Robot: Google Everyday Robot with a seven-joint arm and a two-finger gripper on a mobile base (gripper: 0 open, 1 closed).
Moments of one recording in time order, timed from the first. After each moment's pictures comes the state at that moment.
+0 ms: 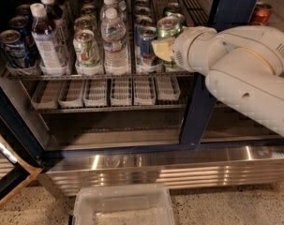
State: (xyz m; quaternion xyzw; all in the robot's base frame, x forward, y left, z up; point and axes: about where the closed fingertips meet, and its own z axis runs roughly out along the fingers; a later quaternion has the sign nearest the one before) arm 0.627 -0.085 0.966 -0.24 0.76 0.03 0.61
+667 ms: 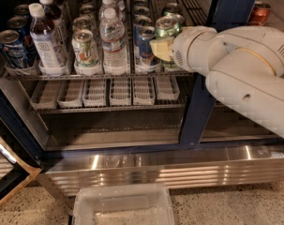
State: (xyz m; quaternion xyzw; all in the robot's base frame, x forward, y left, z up) arm 0.623 -0.077 0.970 -0.24 0.75 0.04 0.61
